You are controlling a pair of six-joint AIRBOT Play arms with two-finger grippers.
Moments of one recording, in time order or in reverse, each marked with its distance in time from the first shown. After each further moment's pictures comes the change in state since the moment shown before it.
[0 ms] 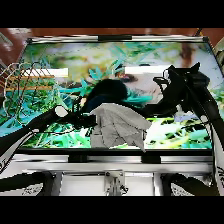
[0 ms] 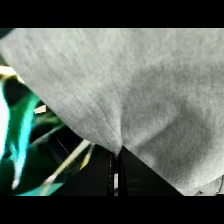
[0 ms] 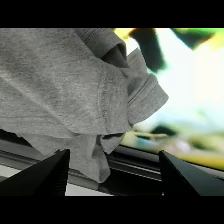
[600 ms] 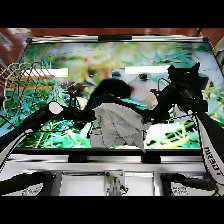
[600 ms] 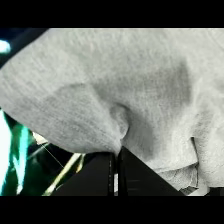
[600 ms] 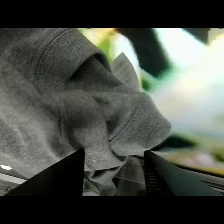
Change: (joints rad) left arm 0.018 0.082 0.040 0.004 -0.015 0.077; right arm -0.053 -0.188 -0.059 0.089 0.051 -0.003
